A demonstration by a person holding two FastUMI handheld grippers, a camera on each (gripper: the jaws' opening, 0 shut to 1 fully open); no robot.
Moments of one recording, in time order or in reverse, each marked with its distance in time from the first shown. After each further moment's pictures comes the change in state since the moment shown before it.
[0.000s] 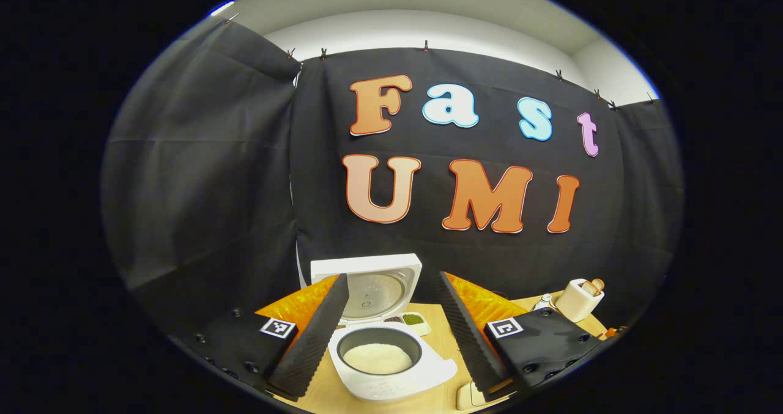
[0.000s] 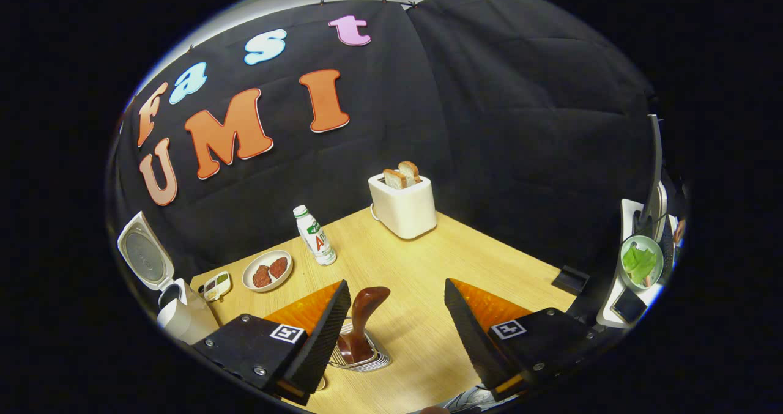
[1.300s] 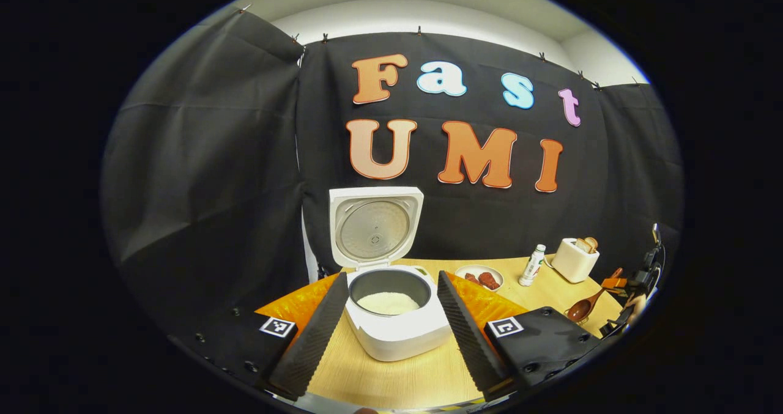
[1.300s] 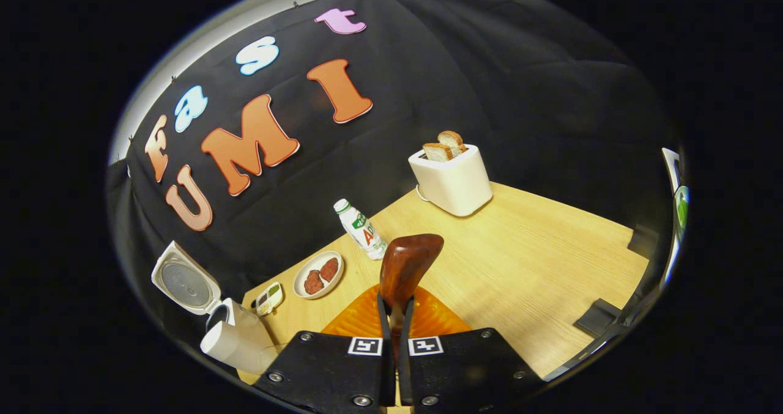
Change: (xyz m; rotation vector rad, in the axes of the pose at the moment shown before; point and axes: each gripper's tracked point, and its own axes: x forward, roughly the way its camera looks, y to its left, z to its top) left arm -0.124 0.027 -0.138 -0.011 0.112 -0.033; right arm 0.062 0.061 -0.063 0.177 0.116 0.235
